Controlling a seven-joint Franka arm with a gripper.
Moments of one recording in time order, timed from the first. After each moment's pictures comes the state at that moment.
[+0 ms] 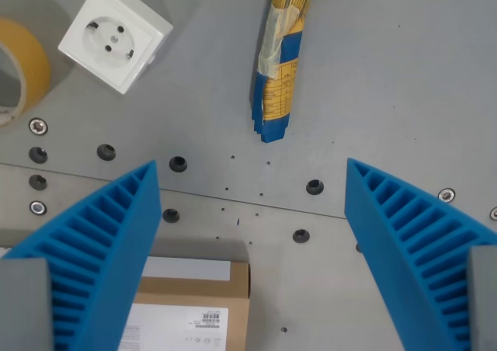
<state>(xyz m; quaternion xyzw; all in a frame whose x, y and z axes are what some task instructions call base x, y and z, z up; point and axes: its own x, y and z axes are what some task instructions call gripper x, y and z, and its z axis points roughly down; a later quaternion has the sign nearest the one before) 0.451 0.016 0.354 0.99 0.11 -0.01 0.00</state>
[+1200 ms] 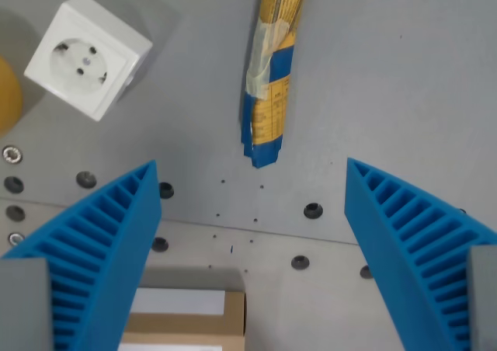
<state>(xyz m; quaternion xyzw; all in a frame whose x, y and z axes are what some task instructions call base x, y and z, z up) 0.464 0.004 0.306 1.00 0.09 -0.01 0.00</state>
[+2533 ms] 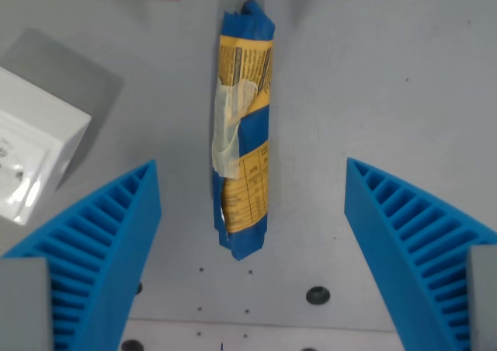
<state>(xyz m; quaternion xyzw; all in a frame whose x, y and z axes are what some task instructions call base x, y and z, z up) 0.477 -0.016 0.207 1.00 0.05 0.00 0.00</state>
